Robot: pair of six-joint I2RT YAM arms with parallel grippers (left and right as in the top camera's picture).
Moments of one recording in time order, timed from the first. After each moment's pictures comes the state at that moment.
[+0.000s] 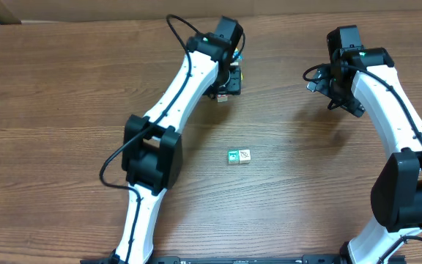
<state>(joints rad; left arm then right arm) -0.44 2.35 2.14 -1.13 0.02 -0.41 0.09 1.88 1.58 -1.03 0.22 0.70</state>
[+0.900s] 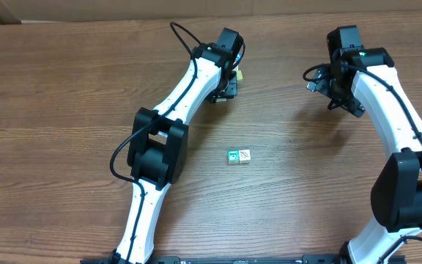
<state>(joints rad) -0.44 2.41 2.07 -1.00 -0.09 -0.47 0.09 1.88 1.58 -1.03 0.22 0.70</state>
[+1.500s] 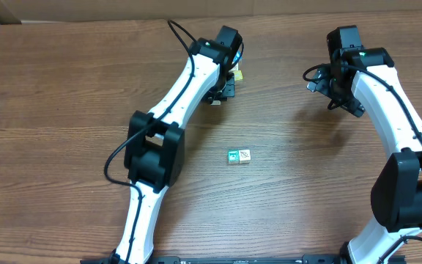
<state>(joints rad) -0.44 2.35 2.12 -1.20 -0.09 -0.46 0.09 1.88 1.58 -1.03 0.22 0.70</state>
